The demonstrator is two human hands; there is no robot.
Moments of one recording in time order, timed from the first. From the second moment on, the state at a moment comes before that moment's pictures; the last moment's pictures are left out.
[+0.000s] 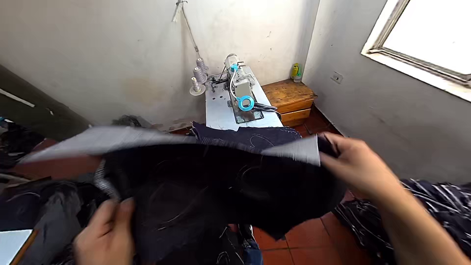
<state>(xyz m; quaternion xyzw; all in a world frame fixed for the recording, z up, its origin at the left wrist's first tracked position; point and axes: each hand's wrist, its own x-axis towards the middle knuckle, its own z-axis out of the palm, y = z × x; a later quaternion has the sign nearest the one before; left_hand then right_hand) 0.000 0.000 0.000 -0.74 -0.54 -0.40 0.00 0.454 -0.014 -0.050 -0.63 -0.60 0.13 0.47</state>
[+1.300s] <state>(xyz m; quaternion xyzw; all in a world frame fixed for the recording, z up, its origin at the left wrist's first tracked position) -0.026 0.077 -0.336 -0.70 -0.60 0.01 -0.40 0.296 0.208 -0.226 -0.69 -0.67 0.23 0.12</state>
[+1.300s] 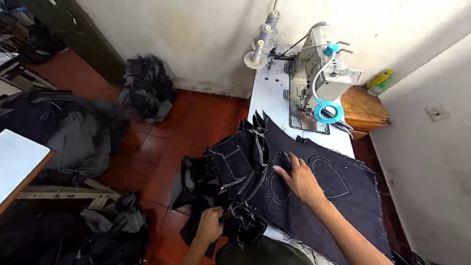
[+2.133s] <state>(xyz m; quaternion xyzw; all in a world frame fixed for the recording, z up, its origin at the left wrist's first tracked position) -0.011 -0.053 -0.142 -0.66 -0.67 -0.14 -0.31 0.217 0.011 -0.151 -0.48 -0.69 0.50 0.23</state>
